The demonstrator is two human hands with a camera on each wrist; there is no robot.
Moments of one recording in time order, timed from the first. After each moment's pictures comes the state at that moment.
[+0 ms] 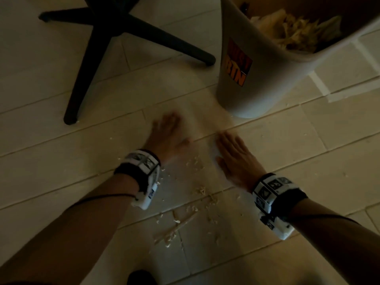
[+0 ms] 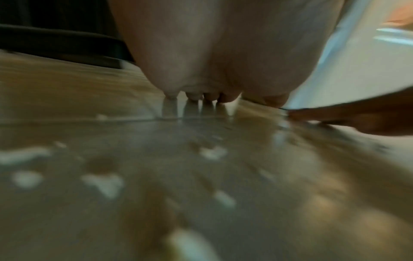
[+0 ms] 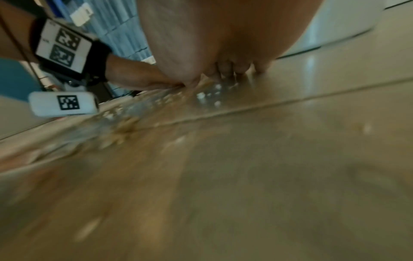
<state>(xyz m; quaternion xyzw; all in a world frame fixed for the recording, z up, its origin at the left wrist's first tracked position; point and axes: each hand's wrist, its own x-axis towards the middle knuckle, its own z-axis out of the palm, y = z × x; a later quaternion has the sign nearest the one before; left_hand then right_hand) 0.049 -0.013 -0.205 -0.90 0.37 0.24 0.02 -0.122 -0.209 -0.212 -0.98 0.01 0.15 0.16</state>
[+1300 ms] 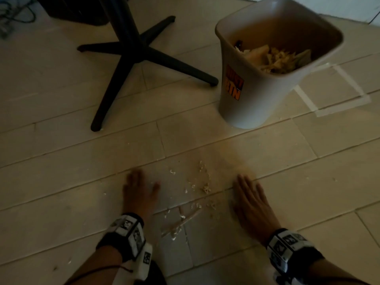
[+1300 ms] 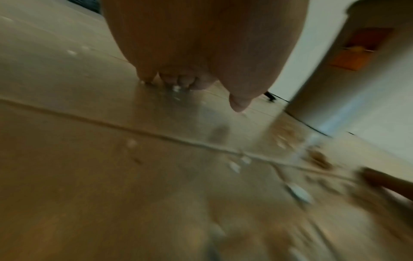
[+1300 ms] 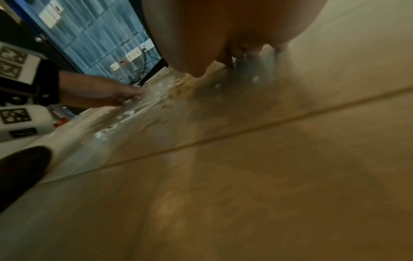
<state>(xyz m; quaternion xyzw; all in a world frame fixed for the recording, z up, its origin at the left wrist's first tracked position) -0.066 0.106 -0.197 -0.96 0.05 0.24 -0.10 -0.248 -0.178 -0.225 -0.98 0.07 0.13 0.13</state>
